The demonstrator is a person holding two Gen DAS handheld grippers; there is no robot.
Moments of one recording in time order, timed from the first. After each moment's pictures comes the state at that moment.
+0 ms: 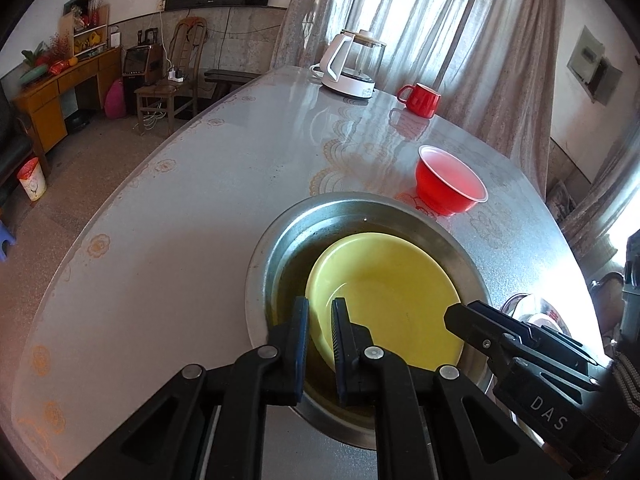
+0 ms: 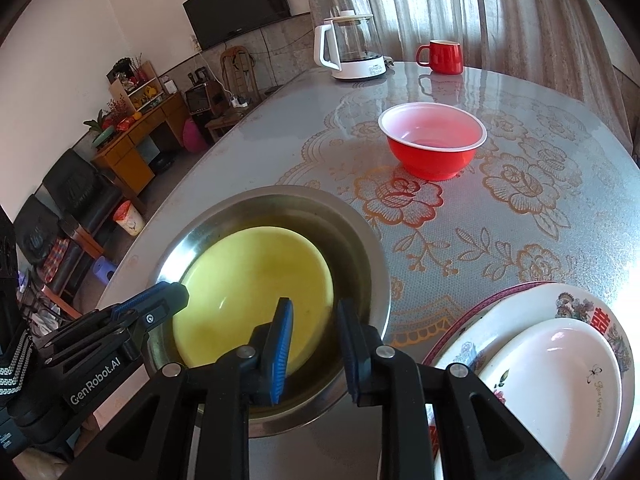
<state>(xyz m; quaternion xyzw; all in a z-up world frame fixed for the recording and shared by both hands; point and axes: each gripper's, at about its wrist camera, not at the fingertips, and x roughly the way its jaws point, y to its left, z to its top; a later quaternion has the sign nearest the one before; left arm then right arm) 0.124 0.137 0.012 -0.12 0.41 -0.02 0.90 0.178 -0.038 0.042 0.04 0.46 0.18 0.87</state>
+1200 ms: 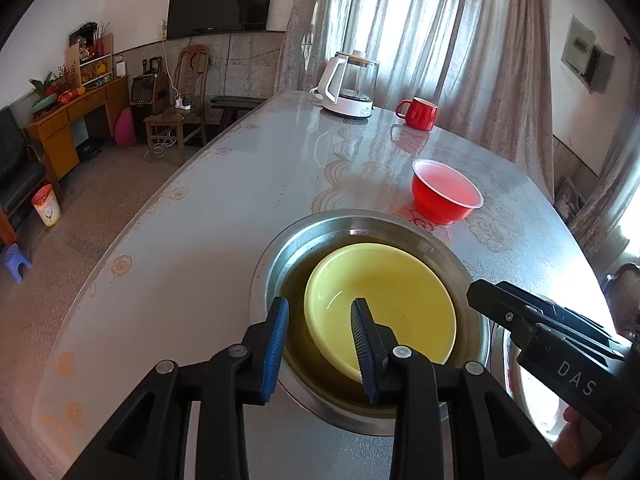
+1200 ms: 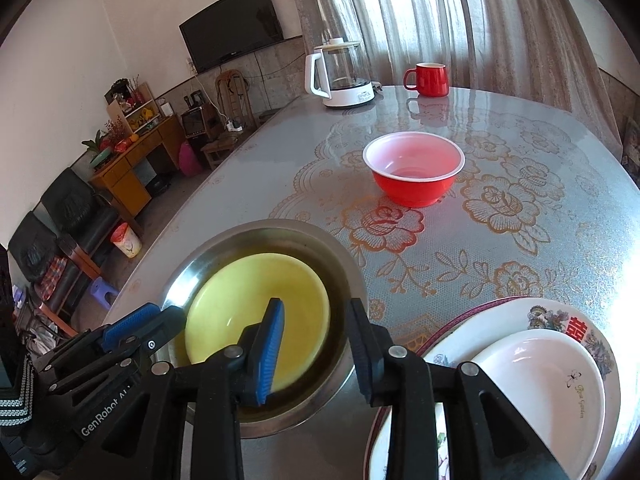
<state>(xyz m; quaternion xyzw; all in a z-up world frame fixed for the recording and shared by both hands) 0.105 0.126 0.028 -0.08 0.37 0.00 0.92 0.169 -0.054 0.064 0.05 0.42 0.16 0.89</state>
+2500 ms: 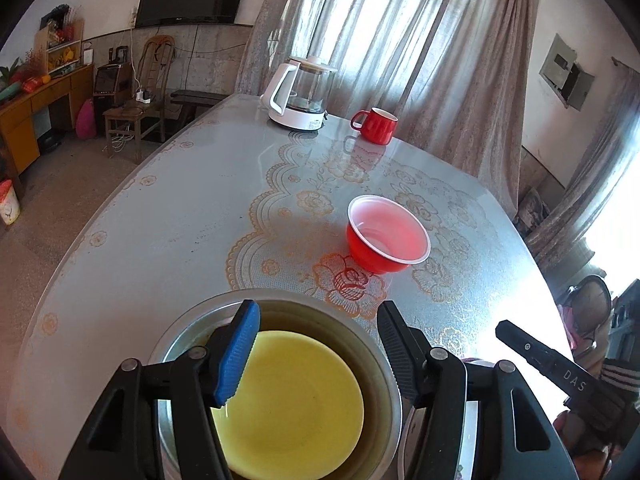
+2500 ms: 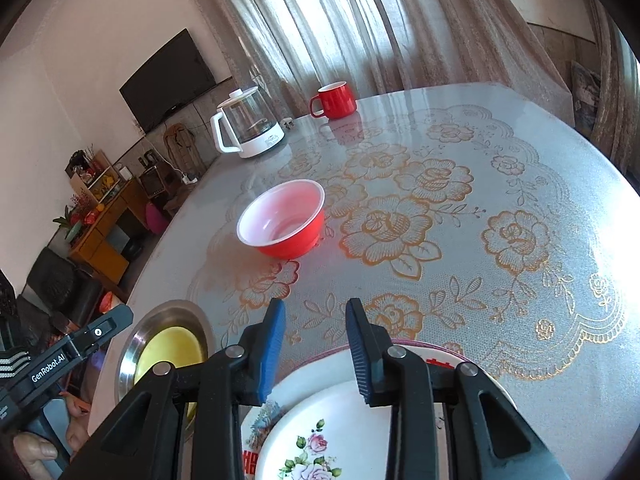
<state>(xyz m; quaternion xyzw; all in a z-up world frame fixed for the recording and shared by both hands) 0.182 0.090 0.067 -0.13 0.39 -0.07 0.91 0.203 -0.182 0.080 0.17 0.41 0.09 0.89</state>
